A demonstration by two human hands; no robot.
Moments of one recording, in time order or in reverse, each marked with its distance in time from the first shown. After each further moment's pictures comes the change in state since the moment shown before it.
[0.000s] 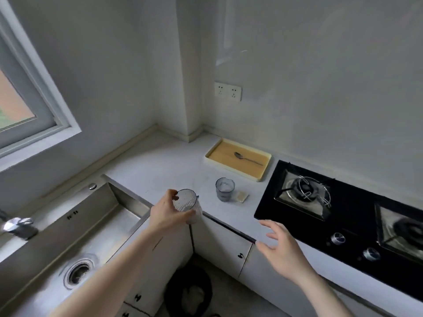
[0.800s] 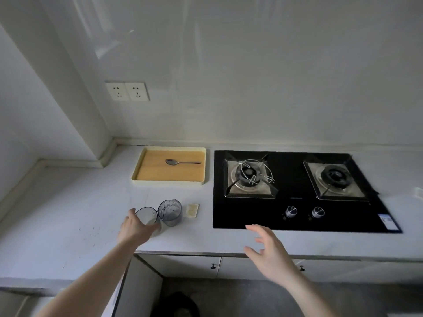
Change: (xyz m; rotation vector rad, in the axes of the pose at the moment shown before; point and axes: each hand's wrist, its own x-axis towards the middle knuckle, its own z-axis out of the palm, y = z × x) left_hand 0.212 0.037 0.126 0.281 -0.302 0.006; right_hand 0.054 0.052 -0.013 0.083 0.306 0.332
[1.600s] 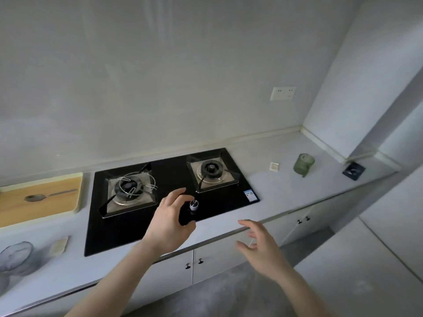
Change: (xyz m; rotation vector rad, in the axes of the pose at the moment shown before) left_hand -0.338 0.344 0.143 -0.085 -0.174 1.179; right_hand -0.156 0.183 -0.263 0.053 0.364 0.101
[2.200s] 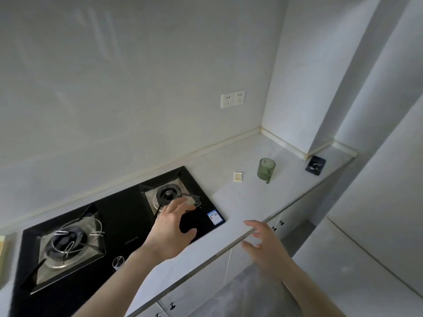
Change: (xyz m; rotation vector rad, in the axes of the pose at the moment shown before) left_hand 0.147 0.092 0.100 0.072 -0.207 0.156; right_hand 0.064 0.096 -0.132 0.100 0.180 0.144
